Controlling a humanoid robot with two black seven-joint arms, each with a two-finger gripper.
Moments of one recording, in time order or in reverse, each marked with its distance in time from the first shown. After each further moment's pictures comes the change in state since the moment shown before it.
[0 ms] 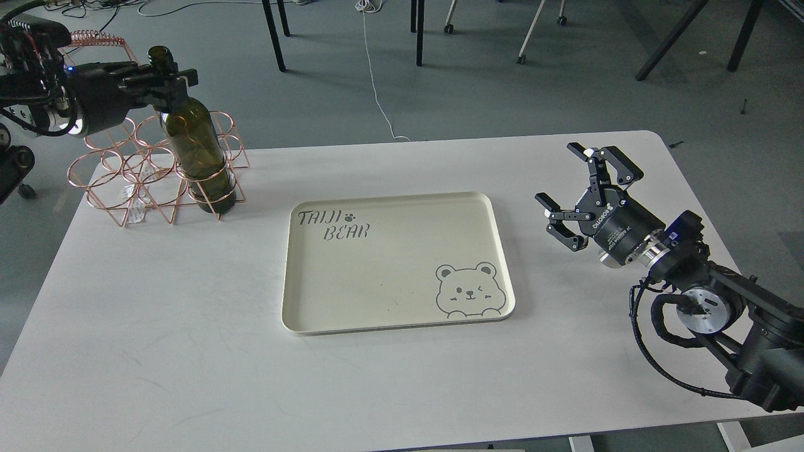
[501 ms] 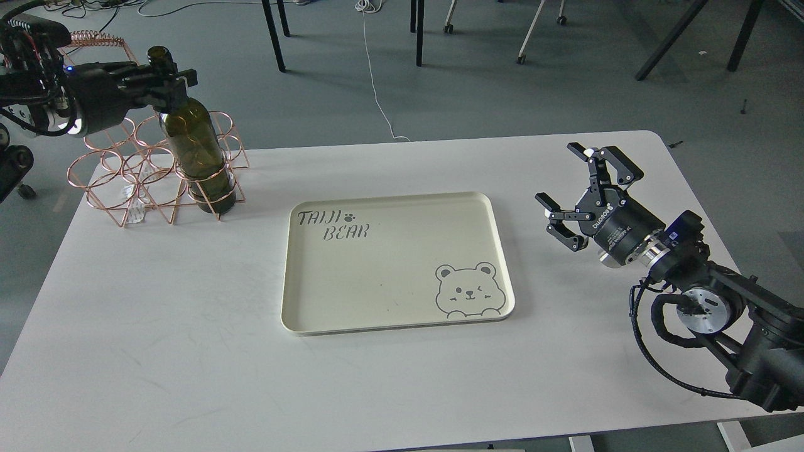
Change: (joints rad) left arm 0.000 0.002 0.006 0.000 0.010 -0.006 0.000; right arm 0.000 0.000 0.000 0.000 0.000 0.000 0.000
